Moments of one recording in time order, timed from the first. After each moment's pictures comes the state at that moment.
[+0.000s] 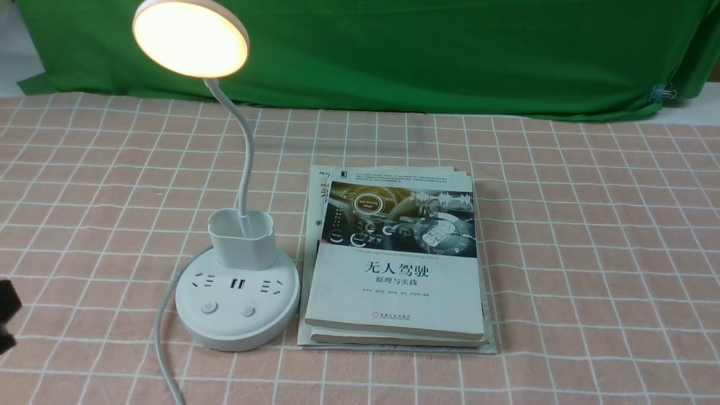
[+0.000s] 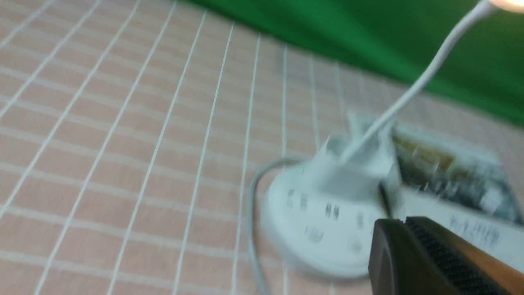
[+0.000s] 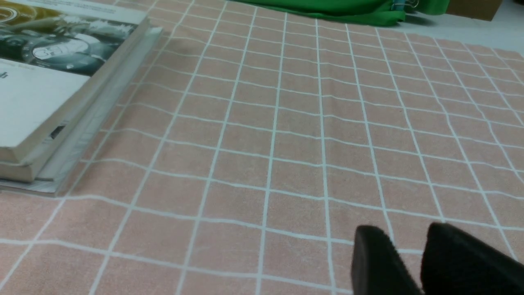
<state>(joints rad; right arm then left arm) 0.07 0.00 0.01 -0.08 0.23 -0.04 -0.02 0.50 -0.61 -0.16 0.75 -0.08</state>
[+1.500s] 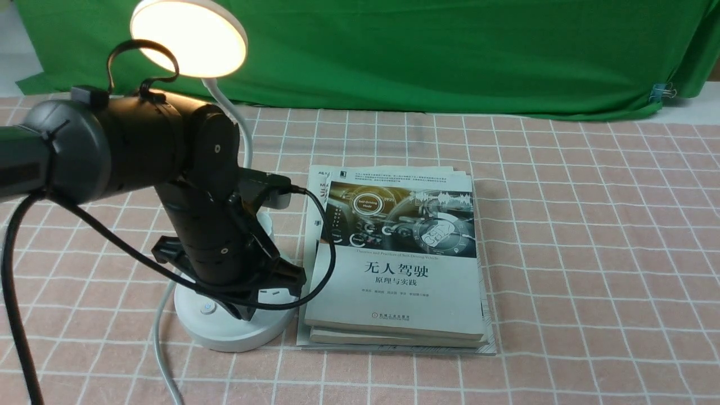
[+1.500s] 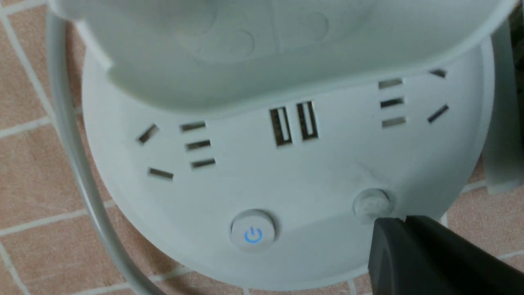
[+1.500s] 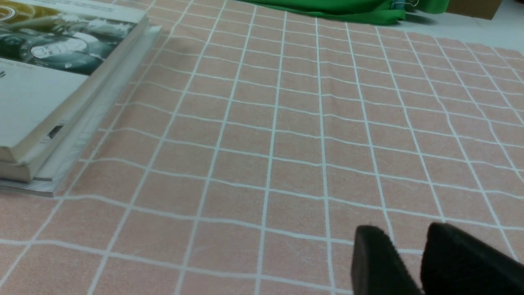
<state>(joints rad) 0.07 0.00 0.01 -0.08 0.23 -0.04 -0.39 1.77 -1.20 -0.07 0.94 0.04</state>
